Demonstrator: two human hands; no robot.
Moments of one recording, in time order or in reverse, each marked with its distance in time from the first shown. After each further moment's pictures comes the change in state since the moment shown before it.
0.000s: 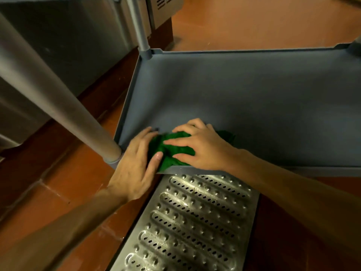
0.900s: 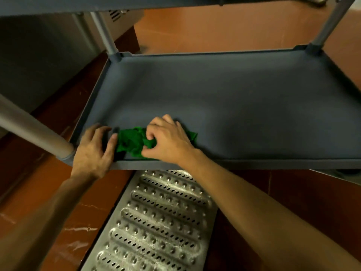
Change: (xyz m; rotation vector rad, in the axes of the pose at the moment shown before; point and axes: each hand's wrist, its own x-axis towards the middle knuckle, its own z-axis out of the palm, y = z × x) left_hand 0.084 -0.006 0.025 0.205 0.124 -0.235; right_hand 0.002 0.063 -0.007 0.160 0.276 0.178
